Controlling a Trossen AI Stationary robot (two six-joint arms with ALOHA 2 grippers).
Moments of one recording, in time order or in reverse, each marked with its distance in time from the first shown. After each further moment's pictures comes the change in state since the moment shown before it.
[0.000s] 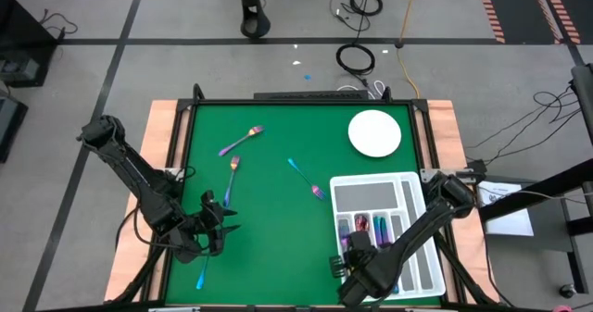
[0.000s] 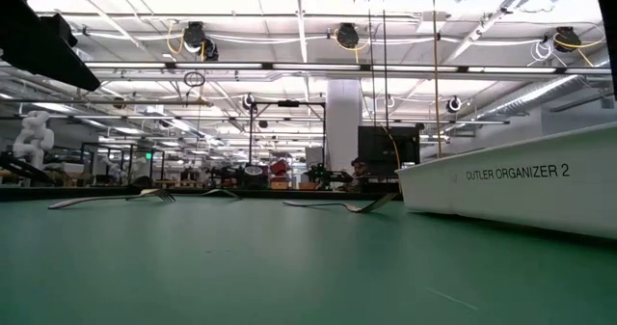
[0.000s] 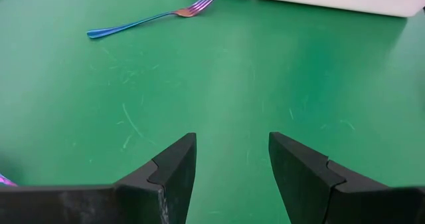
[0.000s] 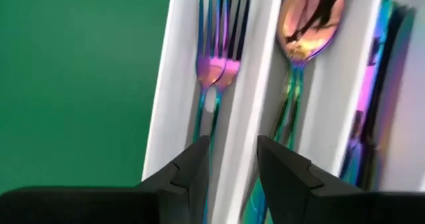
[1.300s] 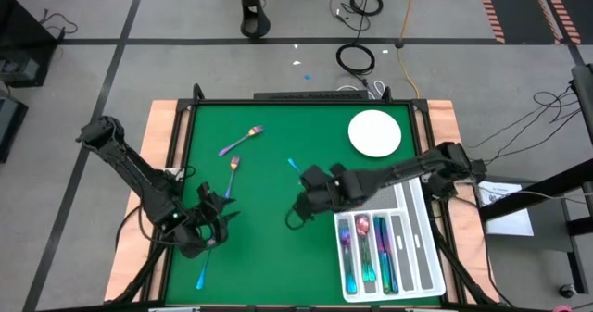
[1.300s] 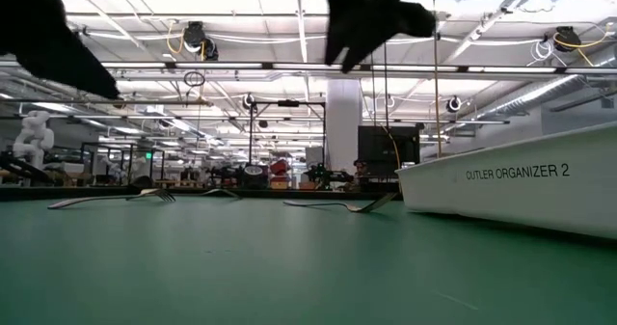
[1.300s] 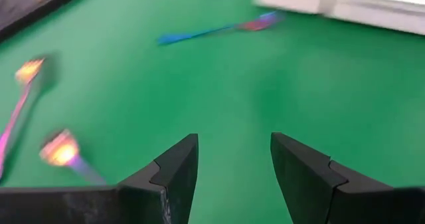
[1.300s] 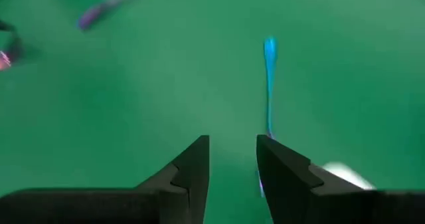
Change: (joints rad) left arm 0.057 0.000 0.000 -0.155 -0.108 -0.169; right arm -0.481 -0.166 0.000 0.336 0.236 -1.138
